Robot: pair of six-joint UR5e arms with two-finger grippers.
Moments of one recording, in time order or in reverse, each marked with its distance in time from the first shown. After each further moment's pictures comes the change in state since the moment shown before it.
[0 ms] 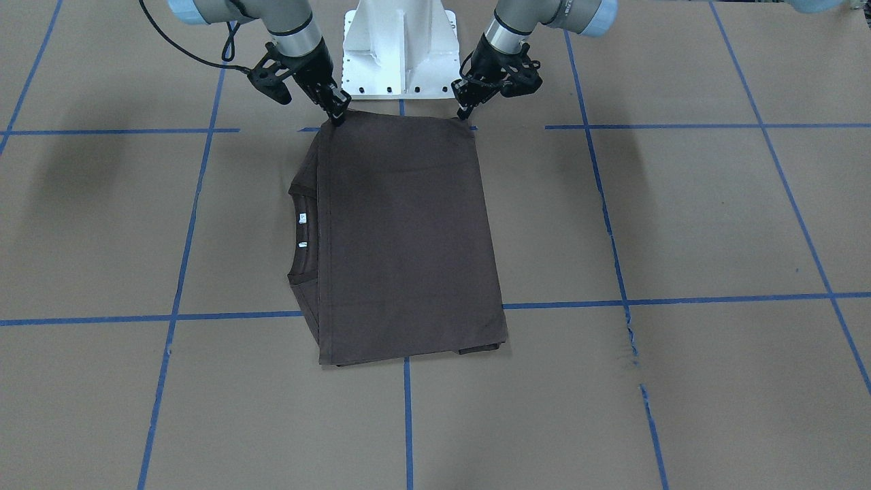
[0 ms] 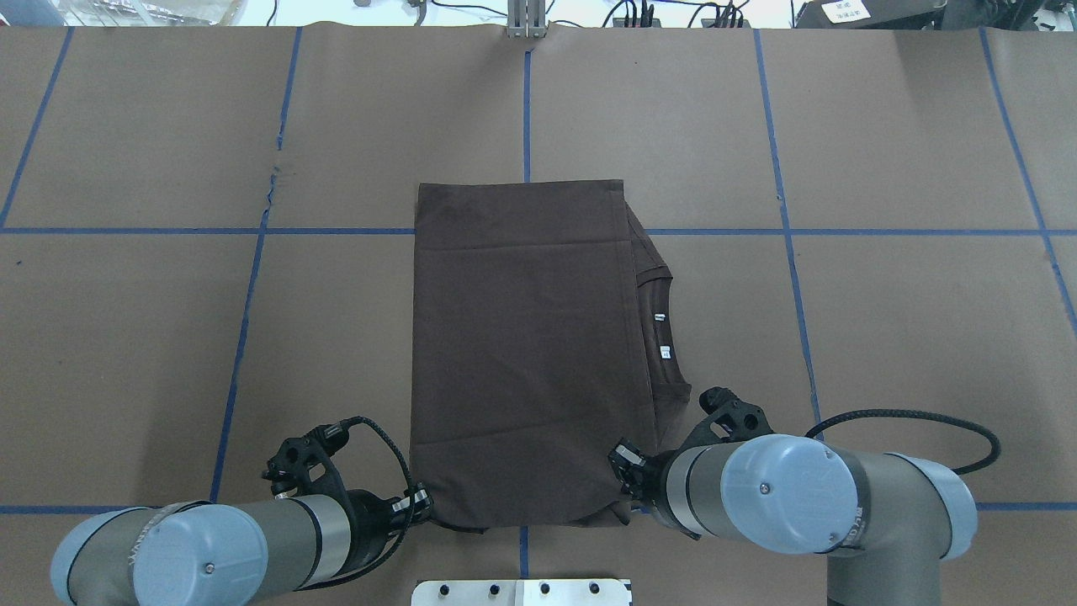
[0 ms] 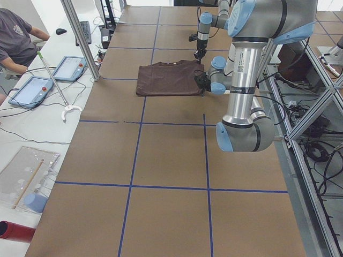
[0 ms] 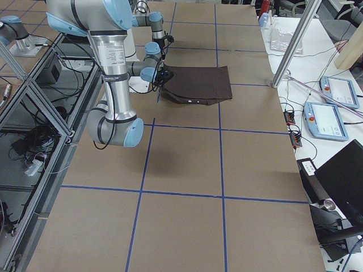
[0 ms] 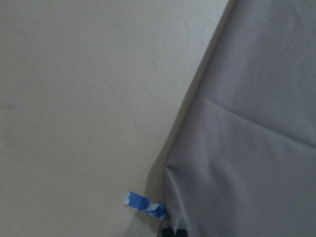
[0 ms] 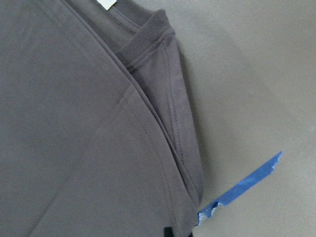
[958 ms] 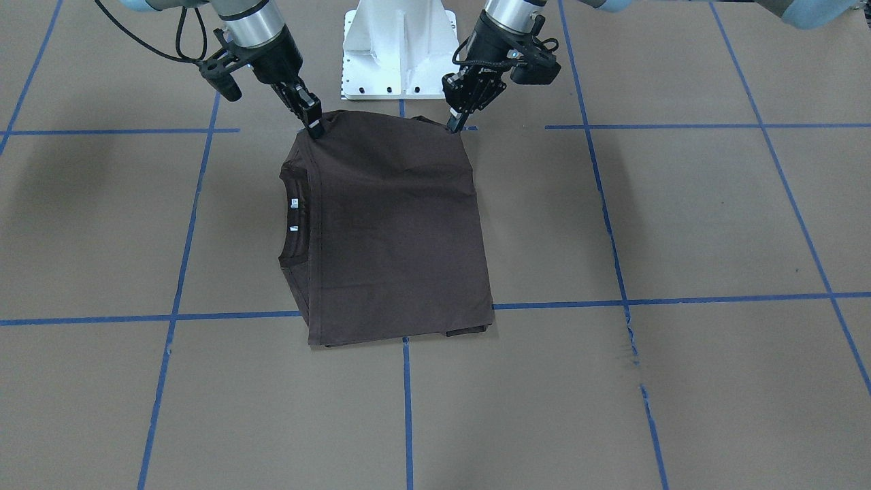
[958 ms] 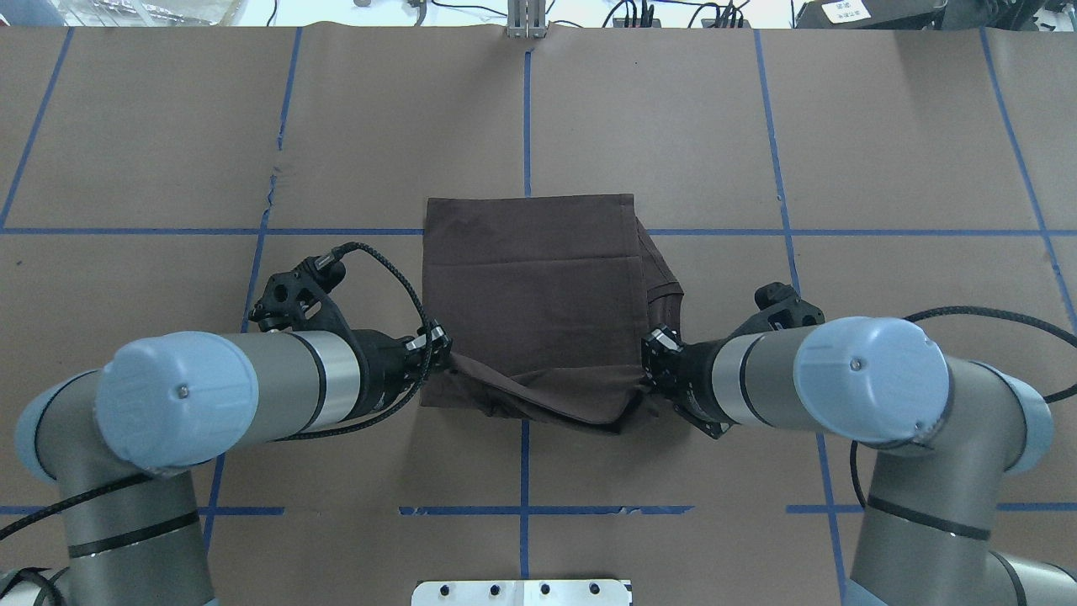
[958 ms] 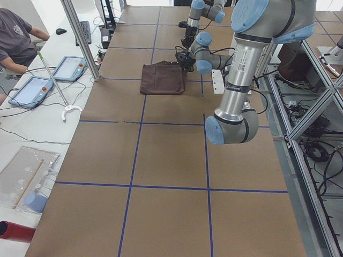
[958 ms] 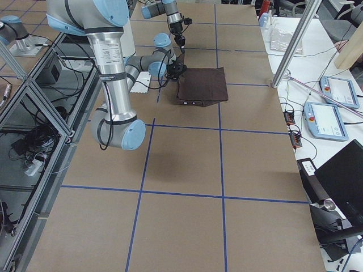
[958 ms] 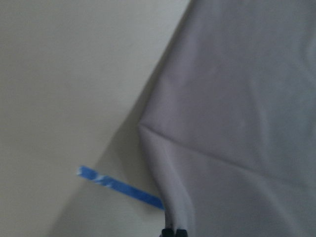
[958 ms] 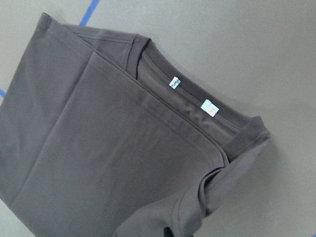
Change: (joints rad) left arm -0.278 -0.202 -0.058 0.227 -0.055 0.103; right arm 0.235 0.053 0.017 -0.003 0.055 0.042
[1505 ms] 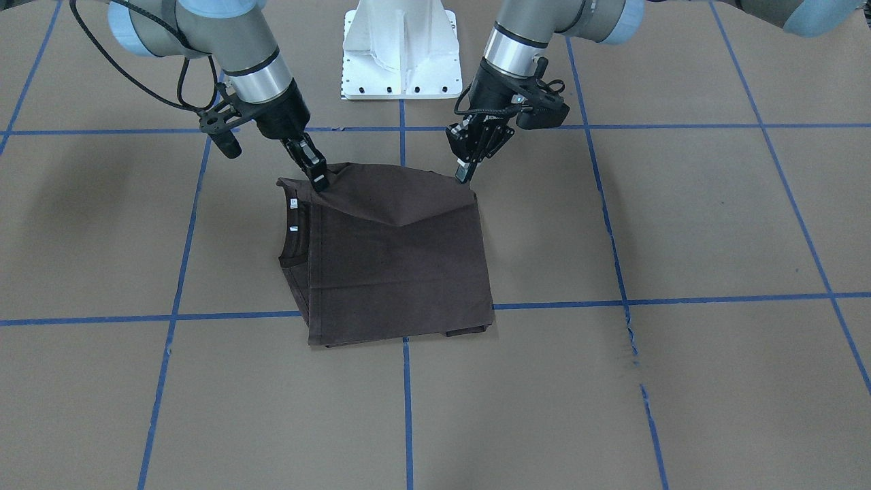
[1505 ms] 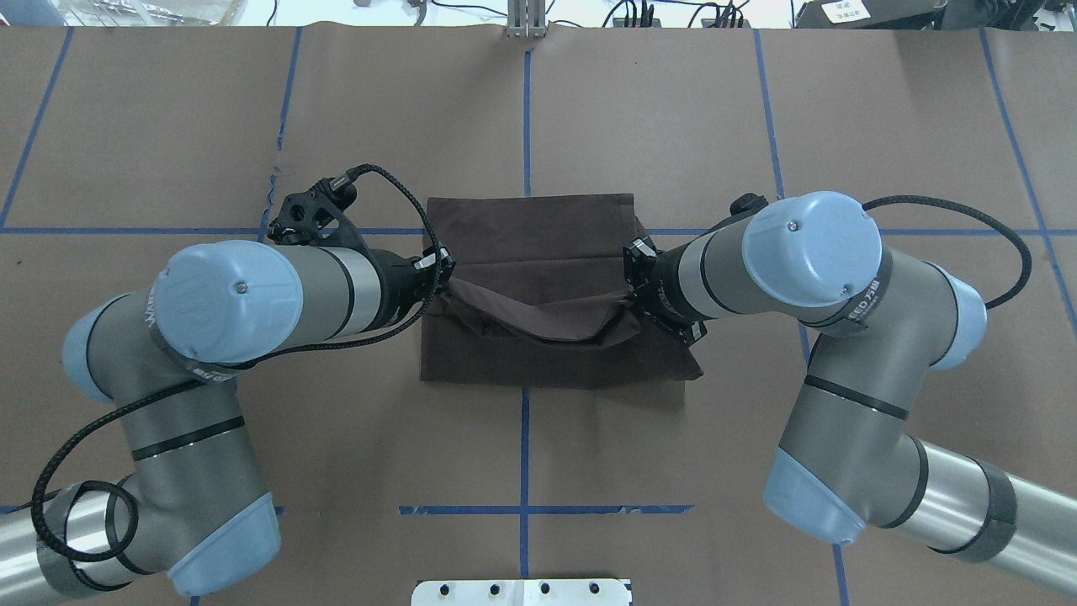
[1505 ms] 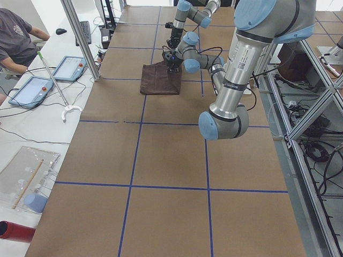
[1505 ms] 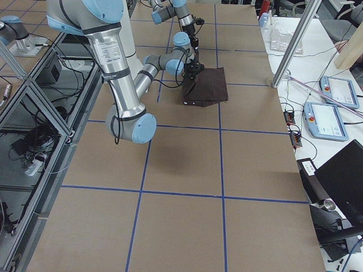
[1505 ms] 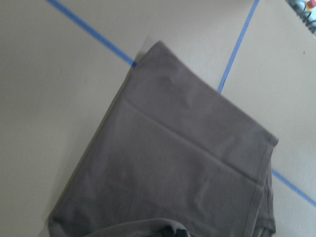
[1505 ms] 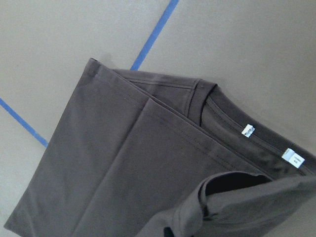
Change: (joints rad) left arm -0.113 -0.085 0.147 -0.010 -0.002 0.078; right arm 0.140 0.139 -0.178 0.004 0.076 -0.039
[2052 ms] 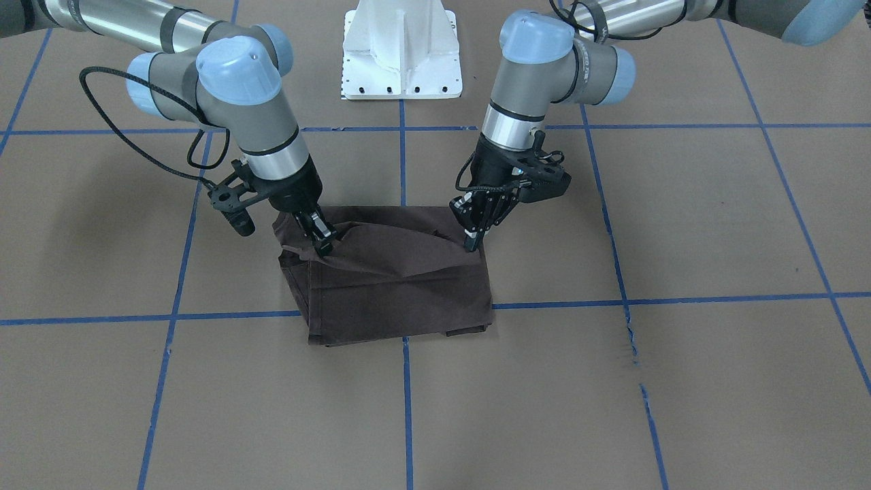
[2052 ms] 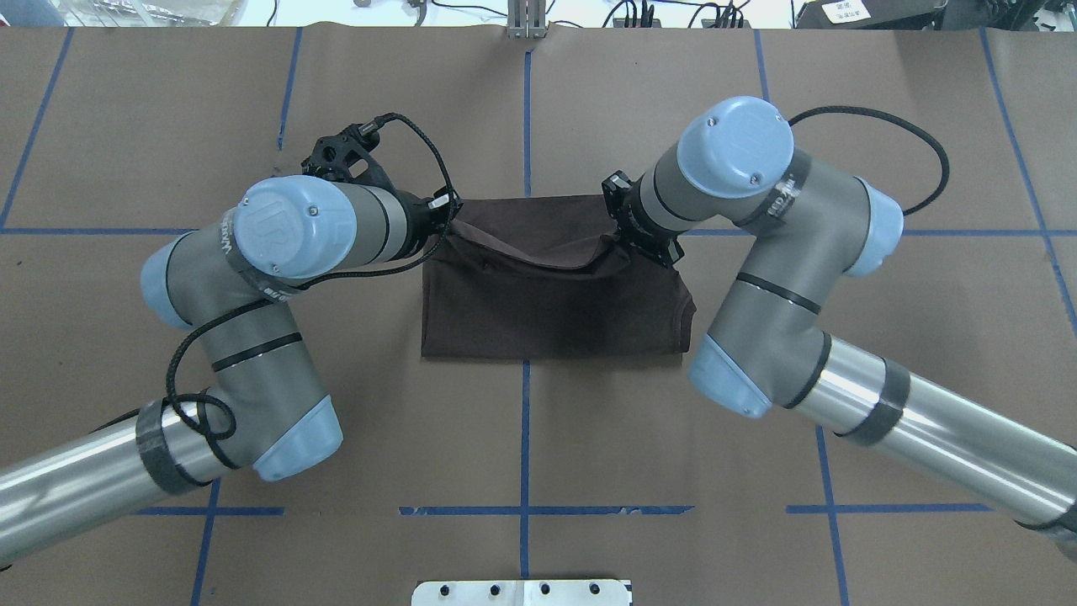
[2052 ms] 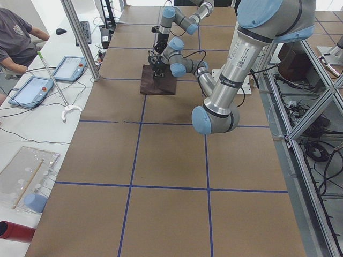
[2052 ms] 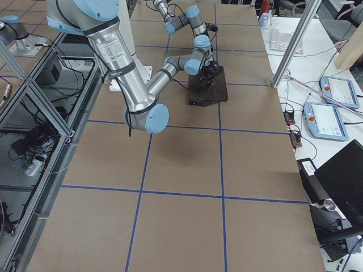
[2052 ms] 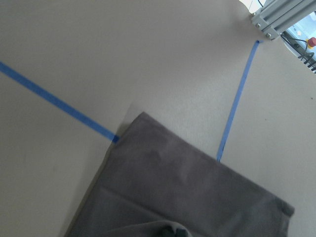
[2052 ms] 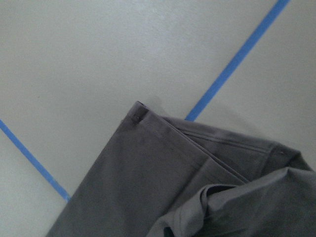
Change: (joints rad) left arm -0.097 -0.113 0.308 -0.147 0.006 0.102; right arm 0.121 0.204 -0.339 0.014 0.077 -0.195
